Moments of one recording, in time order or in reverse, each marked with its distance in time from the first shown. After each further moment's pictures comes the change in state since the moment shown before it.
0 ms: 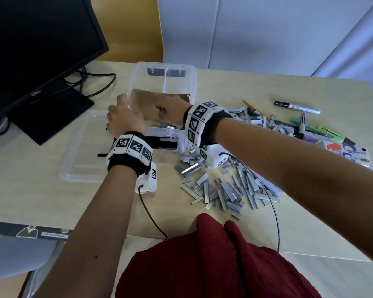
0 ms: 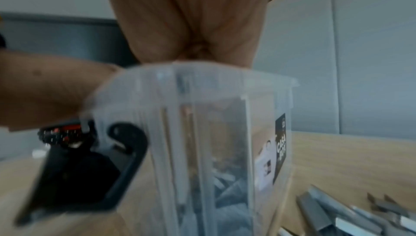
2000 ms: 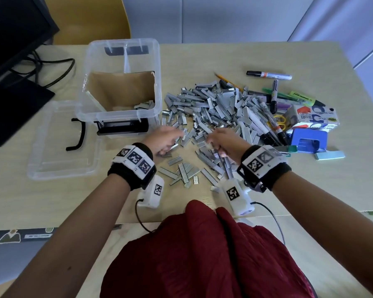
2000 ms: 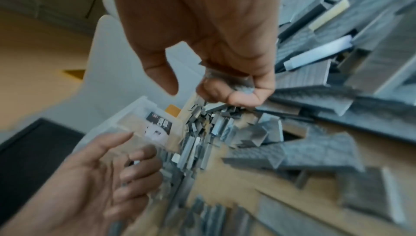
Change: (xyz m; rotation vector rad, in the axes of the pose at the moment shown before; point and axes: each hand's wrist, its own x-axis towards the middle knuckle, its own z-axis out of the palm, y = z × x) left_hand -0.097 0.014 0.052 -0.289 -1.139 0.164; right_hand -0.163 0.110 0.069 0.993 0.134 0.676
